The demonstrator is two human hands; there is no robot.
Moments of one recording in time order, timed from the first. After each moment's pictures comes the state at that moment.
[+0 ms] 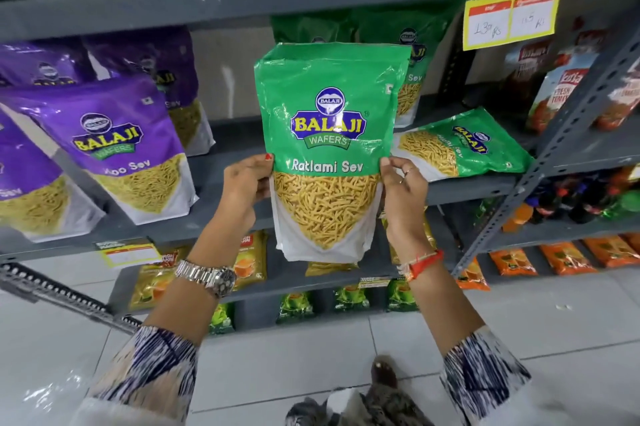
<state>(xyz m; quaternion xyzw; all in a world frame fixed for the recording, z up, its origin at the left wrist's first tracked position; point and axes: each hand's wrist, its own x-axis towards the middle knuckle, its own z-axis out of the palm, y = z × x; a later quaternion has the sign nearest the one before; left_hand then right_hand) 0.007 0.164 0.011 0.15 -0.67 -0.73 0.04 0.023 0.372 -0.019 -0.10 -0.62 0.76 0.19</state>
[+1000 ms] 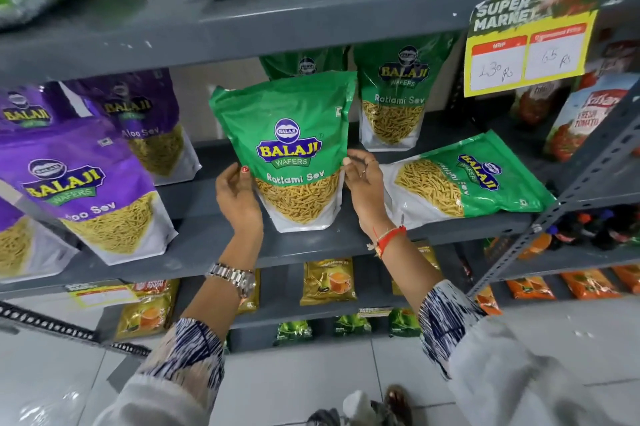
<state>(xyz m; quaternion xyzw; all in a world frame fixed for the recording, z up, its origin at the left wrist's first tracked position) -0.090 0.190 -0.039 0.24 -0.62 -0.68 0.31 -0.104 0.364 -0.041 -0.02 -0.64 0.77 0.09</state>
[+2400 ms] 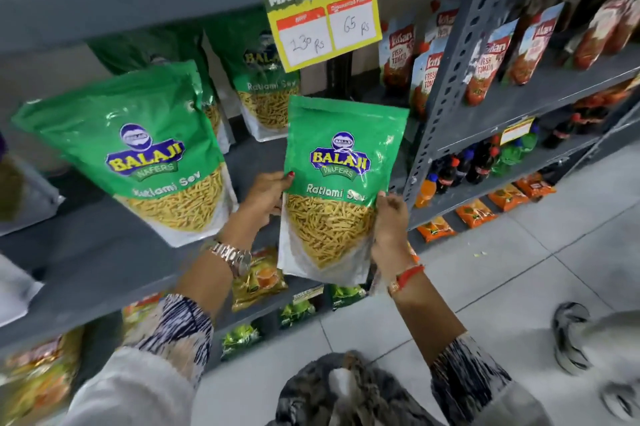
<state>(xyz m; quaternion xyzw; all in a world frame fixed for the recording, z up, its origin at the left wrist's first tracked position) -0.099 0.369 -0.039 0.05 -0.76 -0.62 -0.21 -0.009 0.528 -0.082 -0.36 -0.52 0.74 0.22</state>
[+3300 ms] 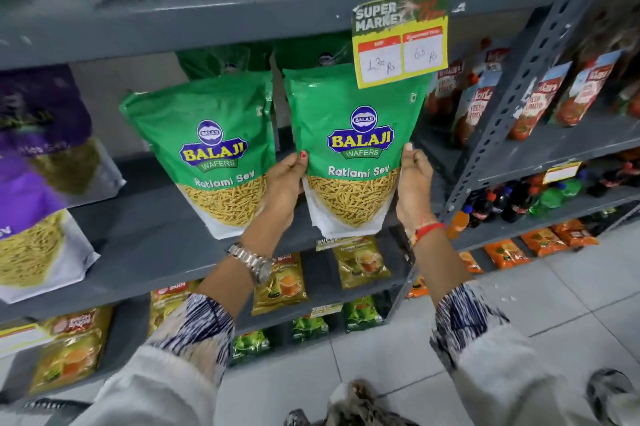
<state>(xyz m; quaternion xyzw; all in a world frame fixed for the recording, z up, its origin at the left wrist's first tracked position) -0.070 0.340 0.006 0.05 -0.64 -0.77 -0.04 -0.065 0.522 -0.021 -0.15 -0.56 0.78 0.23</state>
